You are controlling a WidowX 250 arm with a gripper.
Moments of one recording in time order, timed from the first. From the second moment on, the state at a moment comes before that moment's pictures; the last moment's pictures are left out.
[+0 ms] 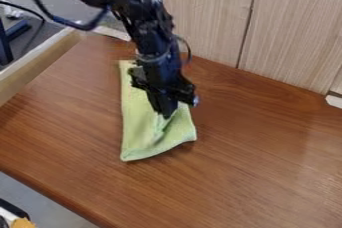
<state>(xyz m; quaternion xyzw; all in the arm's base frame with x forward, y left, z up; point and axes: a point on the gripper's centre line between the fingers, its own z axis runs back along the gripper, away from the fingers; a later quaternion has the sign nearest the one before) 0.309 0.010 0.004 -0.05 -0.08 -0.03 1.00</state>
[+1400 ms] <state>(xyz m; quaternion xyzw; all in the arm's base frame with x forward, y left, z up) 0.313 0.005 -0.003 -0.05 -0.06 -0.04 1.00</state>
